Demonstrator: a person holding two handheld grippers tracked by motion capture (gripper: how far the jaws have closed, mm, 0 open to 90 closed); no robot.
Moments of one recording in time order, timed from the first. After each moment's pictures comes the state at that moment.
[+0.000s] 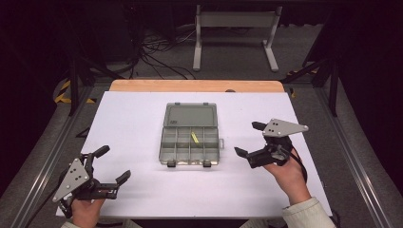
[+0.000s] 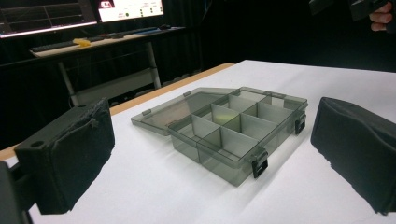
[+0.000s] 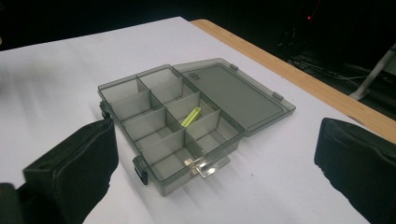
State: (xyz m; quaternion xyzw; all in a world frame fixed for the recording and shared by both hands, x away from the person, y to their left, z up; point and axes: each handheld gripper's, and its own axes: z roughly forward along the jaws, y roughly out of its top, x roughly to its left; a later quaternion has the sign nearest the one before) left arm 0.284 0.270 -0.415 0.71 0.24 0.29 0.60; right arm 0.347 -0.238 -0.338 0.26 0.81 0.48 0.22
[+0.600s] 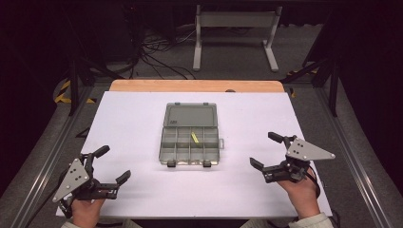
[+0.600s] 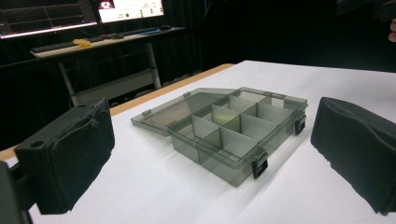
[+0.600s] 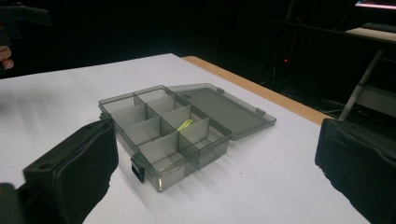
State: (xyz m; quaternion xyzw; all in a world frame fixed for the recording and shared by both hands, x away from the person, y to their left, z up) left arm 0.284 0.270 -0.414 0.71 0.24 0.29 0.60; right arm 0.310 -0.278 -0.367 0.26 0.75 0.55 0.26
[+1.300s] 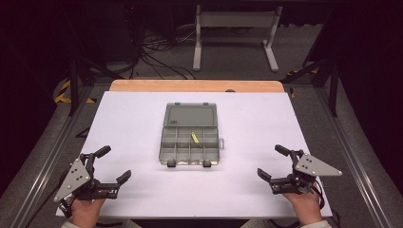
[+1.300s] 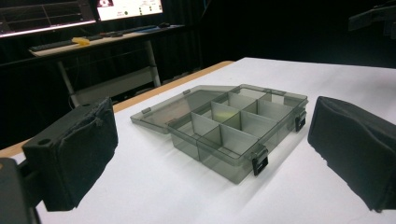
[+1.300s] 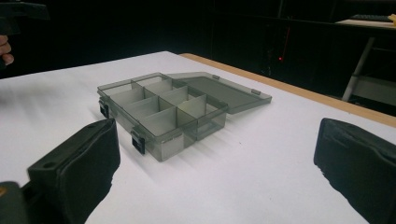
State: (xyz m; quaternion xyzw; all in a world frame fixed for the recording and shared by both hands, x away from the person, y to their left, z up) left arm 0.285 0.269 -0.416 0.71 0.24 0.29 0.60; right arm 0.293 -0.303 -0.407 0.28 0.73 0.57 0.26
